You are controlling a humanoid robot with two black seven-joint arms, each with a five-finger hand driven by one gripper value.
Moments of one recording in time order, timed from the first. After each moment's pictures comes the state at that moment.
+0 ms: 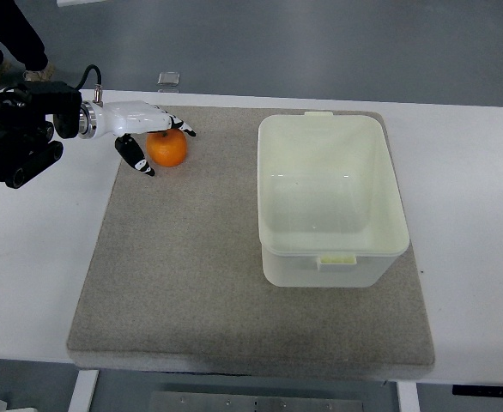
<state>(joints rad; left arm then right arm) -1.26 0.36 0.34 -0.48 1.23 0.03 -0.60 0.02 0.00 -0.04 0.23 0.08 -0.21 0.10</state>
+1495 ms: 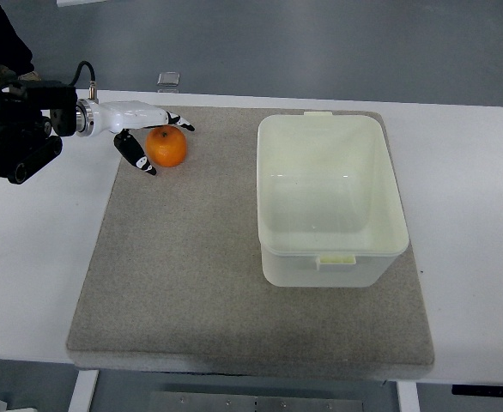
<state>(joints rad) -1.25 0.34 0.33 -0.43 1.14 -0.09 -0.61 0.02 0.00 -0.04 0.23 0.08 -0.21 0.10</state>
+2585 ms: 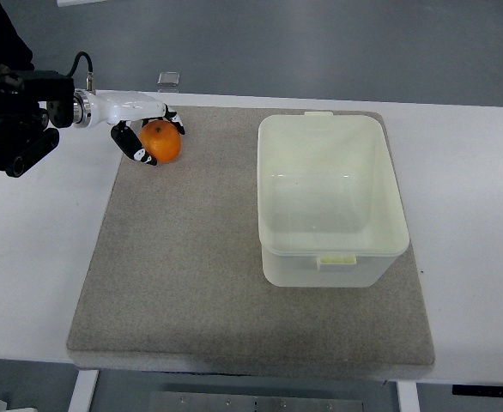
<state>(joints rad) -1.28 0.34 0.34 -0.41 1.16 -0.08 -0.61 0.02 0.00 -0.04 0.23 0.08 -0.21 0.10</state>
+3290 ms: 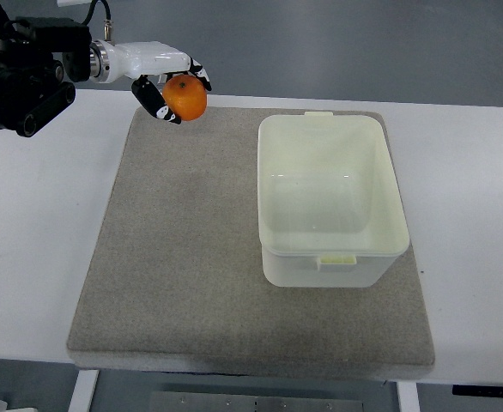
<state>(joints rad) -1.43 0.30 0.33 -0.43 1.14 -0.09 -0.61 0.02 0.00 -0.04 0.23 0.08 -0.21 0.10</state>
